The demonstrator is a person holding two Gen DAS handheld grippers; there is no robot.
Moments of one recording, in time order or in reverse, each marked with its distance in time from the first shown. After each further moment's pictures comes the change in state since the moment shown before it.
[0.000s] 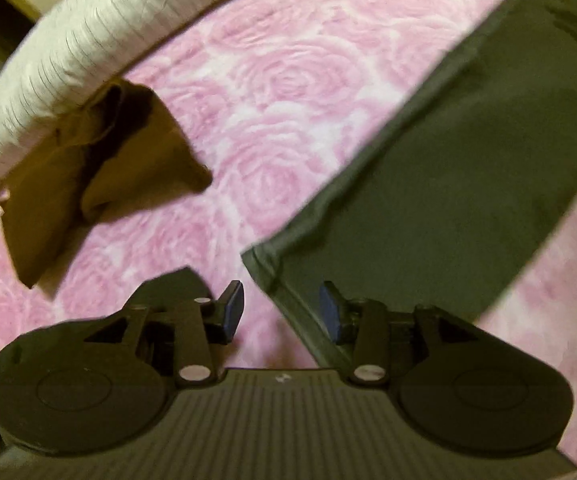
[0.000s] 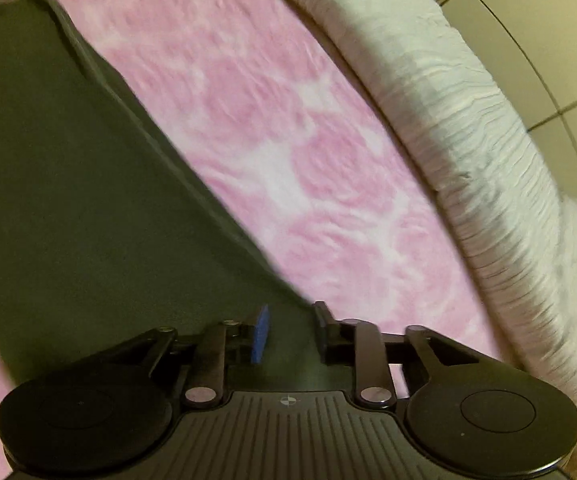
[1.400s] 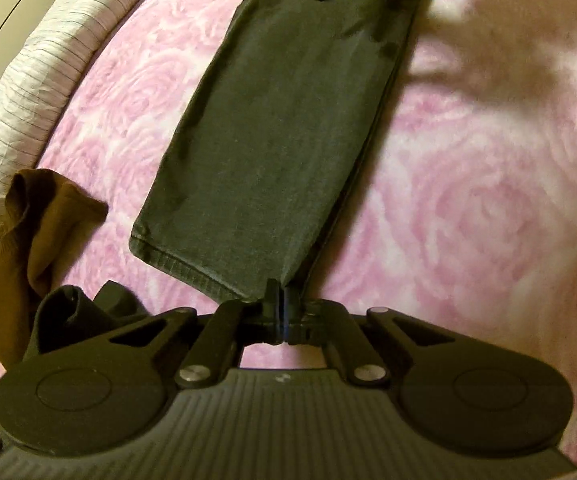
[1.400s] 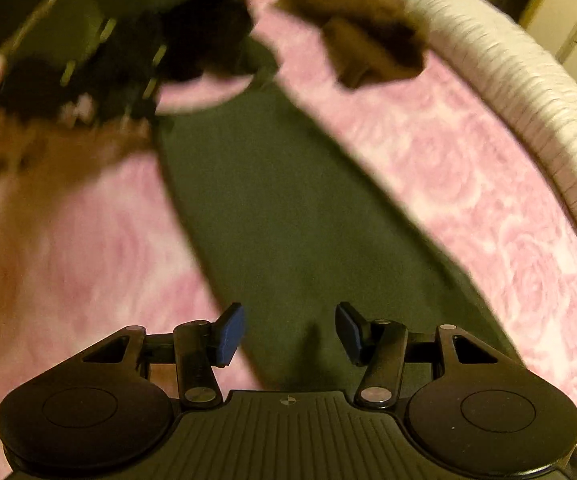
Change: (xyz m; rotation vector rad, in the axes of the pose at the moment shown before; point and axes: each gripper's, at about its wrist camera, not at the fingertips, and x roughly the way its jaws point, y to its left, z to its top) left arm 0.004 -0.054 -0.078 0.400 -0.105 -0.072; right arm -0.021 0.191 0.122 0.008 -0.179 0.322
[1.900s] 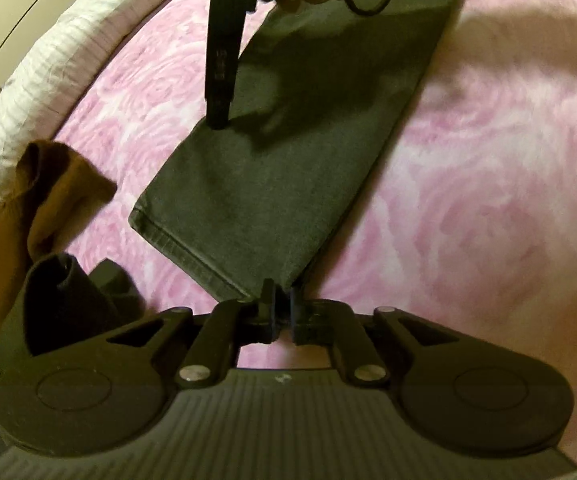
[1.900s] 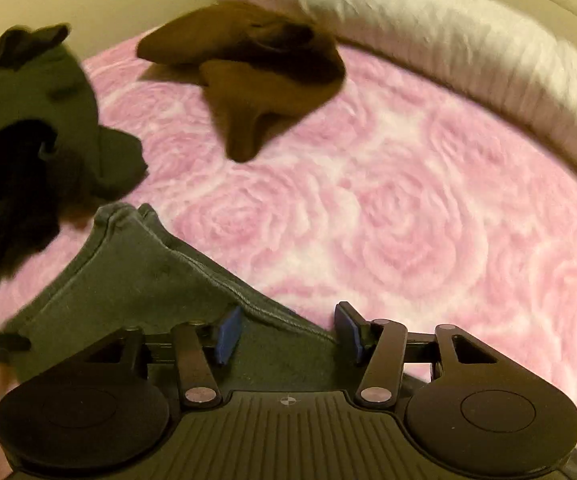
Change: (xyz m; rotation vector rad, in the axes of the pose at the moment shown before) left arm -0.008 -0.001 -0.007 -0.159 -0.032 0.011; right arm 0.099 -0.083 0.080 0.378 -0.085 0.032
